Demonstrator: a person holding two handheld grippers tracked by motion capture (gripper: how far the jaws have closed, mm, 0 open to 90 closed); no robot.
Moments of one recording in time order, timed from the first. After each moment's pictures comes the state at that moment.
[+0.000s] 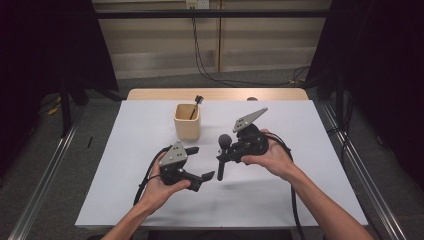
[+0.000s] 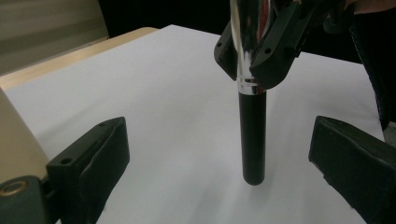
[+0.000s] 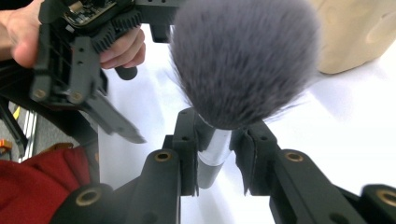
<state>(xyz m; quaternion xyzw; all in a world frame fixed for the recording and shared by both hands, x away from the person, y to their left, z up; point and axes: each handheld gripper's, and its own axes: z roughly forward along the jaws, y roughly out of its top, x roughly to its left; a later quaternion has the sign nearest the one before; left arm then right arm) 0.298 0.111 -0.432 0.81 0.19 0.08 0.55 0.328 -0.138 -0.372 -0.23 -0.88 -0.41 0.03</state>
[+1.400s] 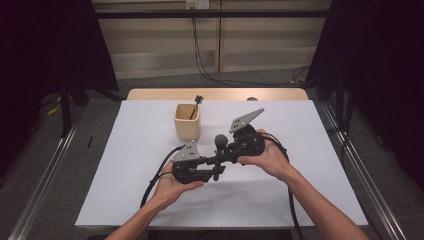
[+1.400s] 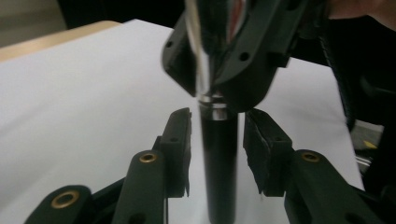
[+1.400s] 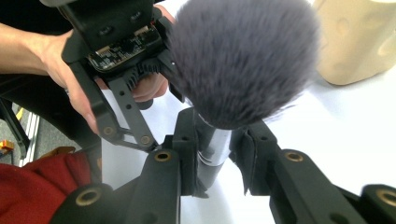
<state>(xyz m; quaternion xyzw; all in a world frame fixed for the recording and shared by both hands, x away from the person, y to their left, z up) 0.304 0.087 -0.442 0.80 0.17 0.03 0.57 0.327 -0.131 -0.373 -0.22 -0.88 -0.43 0.03</state>
